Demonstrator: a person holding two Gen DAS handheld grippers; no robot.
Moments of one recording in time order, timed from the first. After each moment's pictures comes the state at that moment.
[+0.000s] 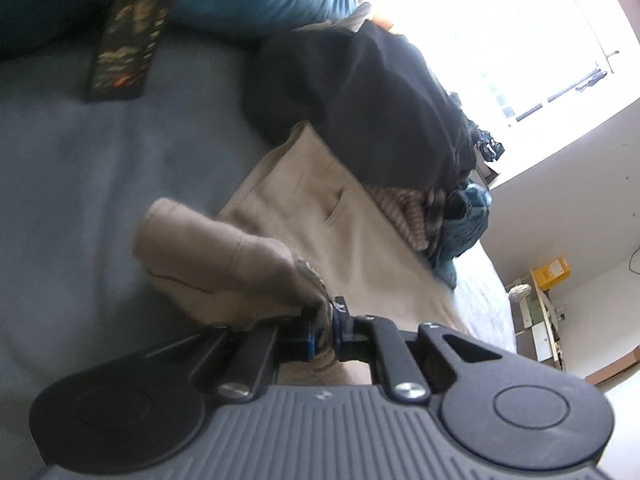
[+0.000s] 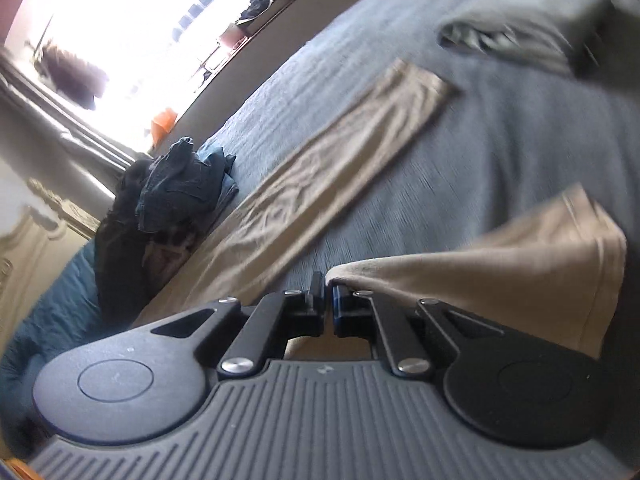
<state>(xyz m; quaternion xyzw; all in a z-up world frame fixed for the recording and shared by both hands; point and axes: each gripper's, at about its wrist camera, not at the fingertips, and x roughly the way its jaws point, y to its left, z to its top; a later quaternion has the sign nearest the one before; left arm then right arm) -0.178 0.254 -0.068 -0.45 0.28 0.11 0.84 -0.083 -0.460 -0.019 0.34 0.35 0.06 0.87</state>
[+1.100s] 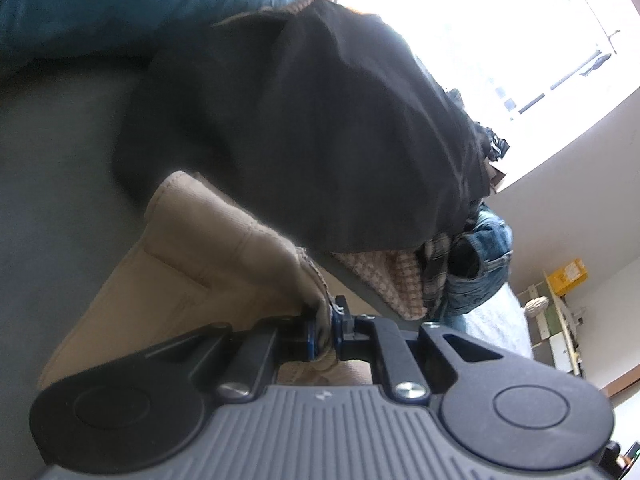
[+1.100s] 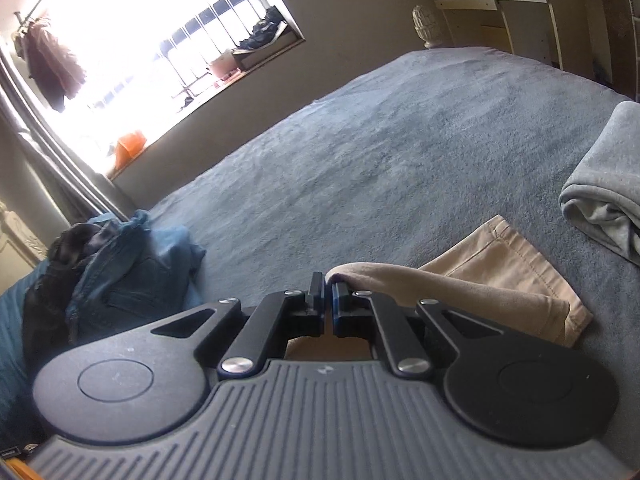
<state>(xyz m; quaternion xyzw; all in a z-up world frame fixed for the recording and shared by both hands) 0.023 0.280 -0.081 -0.41 0.30 0.11 0.85 0.178 -0.438 0.013 0.26 0.32 0.00 0.91</state>
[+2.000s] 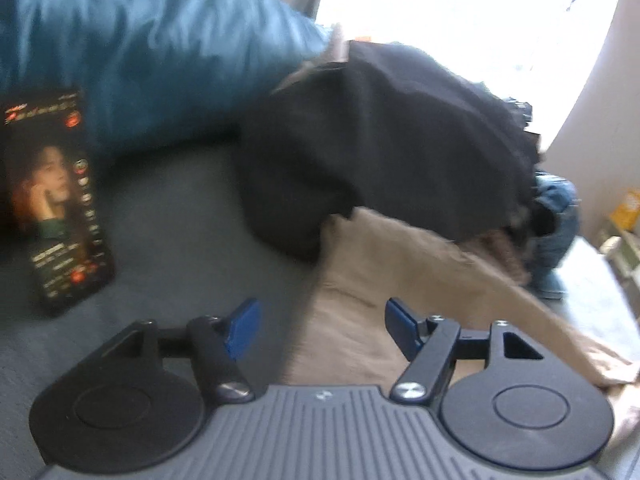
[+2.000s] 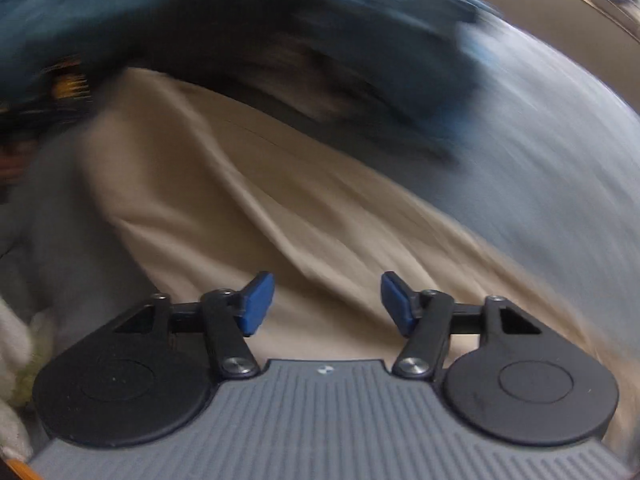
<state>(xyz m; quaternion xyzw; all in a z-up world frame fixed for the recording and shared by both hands) -0.055 0.312 -0.087 -0.24 0.31 0.20 0.90 0.160 -0.121 0.018 -0.19 0.45 0.40 0.77</state>
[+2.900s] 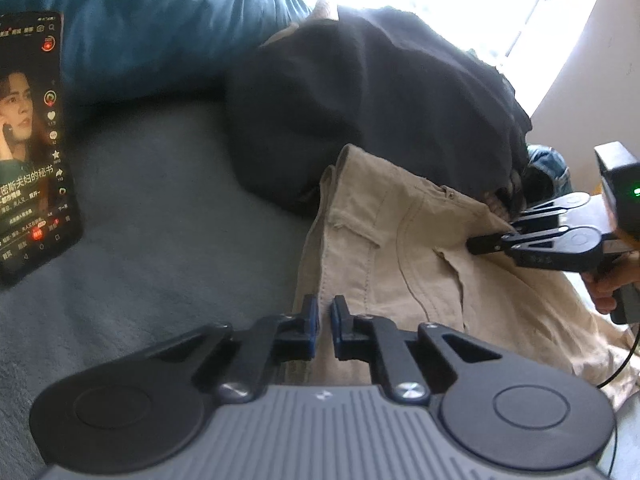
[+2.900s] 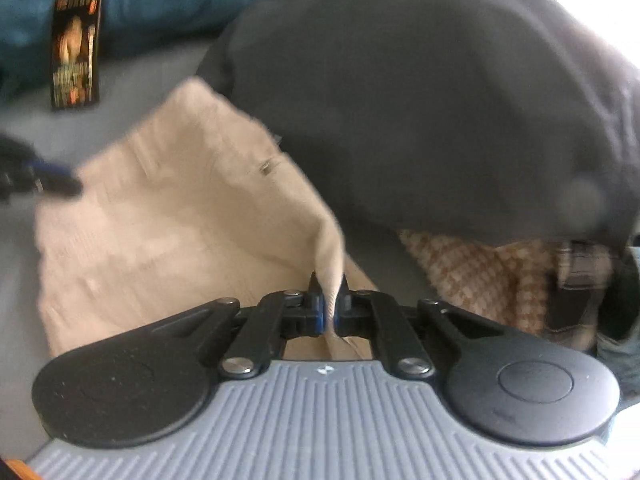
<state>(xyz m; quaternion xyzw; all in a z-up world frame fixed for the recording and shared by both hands) -0.058 0.329 -0.125 -0.24 0.31 0.13 0.91 0.196 0.160 -0.080 -0.33 0.35 0.45 0.75</state>
